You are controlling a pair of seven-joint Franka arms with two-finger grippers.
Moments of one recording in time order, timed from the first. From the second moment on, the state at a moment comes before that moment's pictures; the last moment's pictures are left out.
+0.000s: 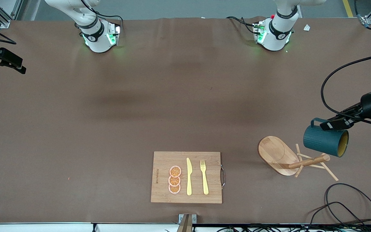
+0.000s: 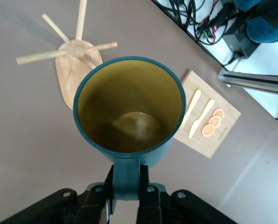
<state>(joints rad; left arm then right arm) -0.11 0.37 0.14 -1.14 -0.46 1.55 -0.55 0.01 -0.08 -0.04 -1.56 0.00 1.43 0.00</state>
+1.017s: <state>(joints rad) 0.08 0.56 0.14 -1.18 -1.06 1.44 -0.61 0.01 -0.08 -0.03 -1.56 0.02 1.44 -0.03</state>
